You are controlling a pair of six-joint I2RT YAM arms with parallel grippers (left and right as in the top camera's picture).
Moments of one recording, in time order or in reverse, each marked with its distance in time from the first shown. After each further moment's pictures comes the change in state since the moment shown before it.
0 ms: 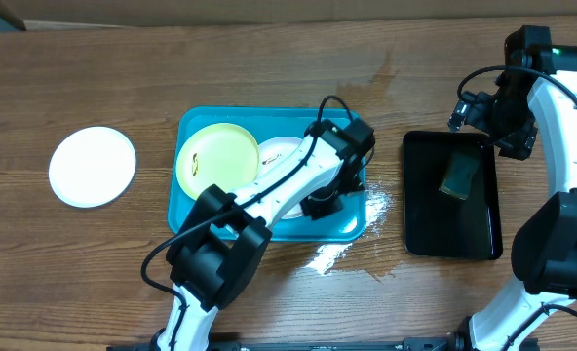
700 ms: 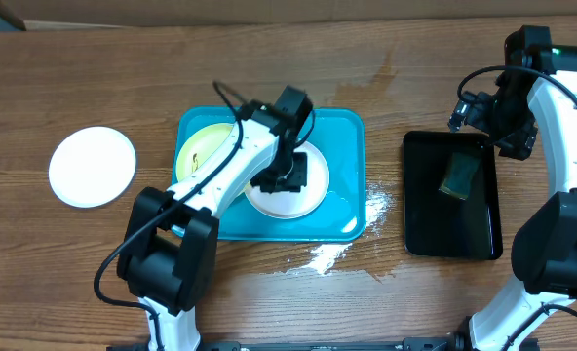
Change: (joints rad) left arm 0.246 -0.143 -0.190 0.177 0.191 -0.886; right arm 0.000 0.000 0.000 0.000 0.000 0.000
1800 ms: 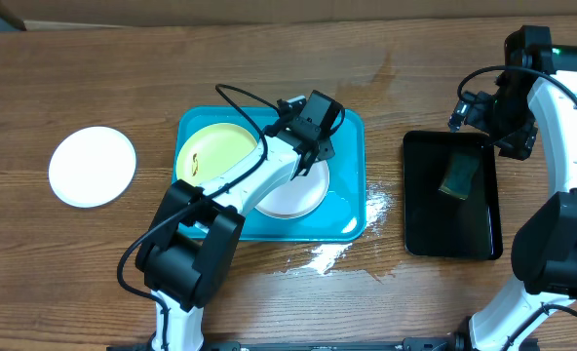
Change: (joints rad) left arm -0.095 0.058 -0.068 0.583 -0.280 -0.358; right arm 0.000 0.000 0.000 0.000 0.000 0.000
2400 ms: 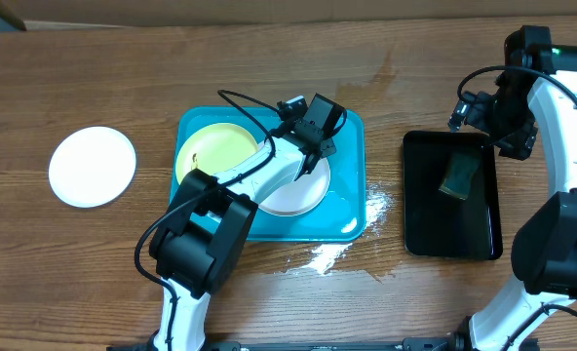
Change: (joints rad) left arm 0.000 0.085 0.000 0.109 -0.040 -0.062; right arm 0.000 0.000 0.000 0.000 0.000 0.000
